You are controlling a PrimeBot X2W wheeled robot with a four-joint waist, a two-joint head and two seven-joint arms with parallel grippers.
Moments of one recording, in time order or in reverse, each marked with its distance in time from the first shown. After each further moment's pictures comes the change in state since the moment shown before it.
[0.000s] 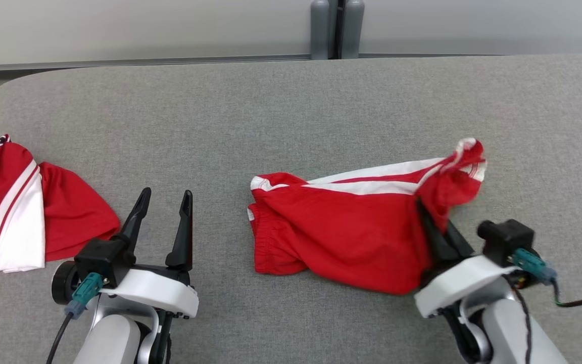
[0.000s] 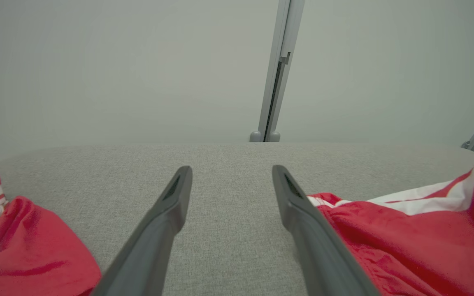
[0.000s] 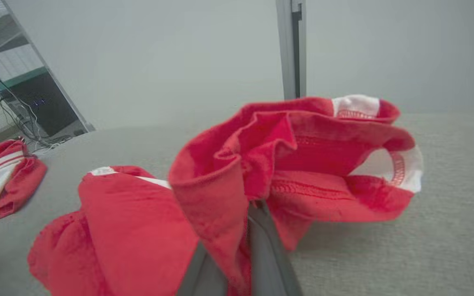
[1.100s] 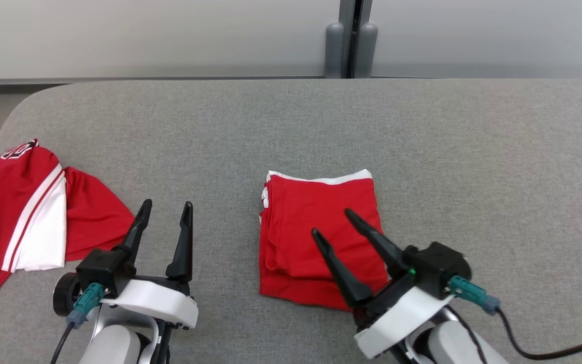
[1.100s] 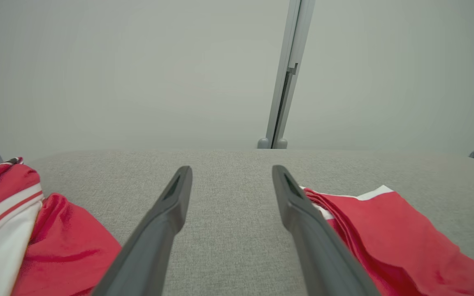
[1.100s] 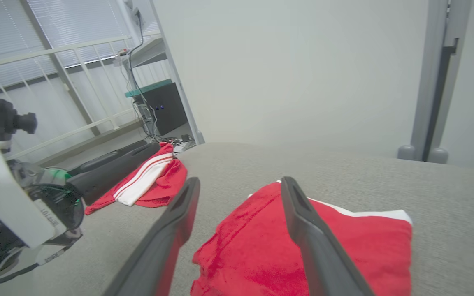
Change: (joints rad) left arm 0.014 0.003 -0.021 0.010 -0.016 0.013 -0.012; right arm -0.023 0.001 0.376 -0.152 0.076 0.000 -0.008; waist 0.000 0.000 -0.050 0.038
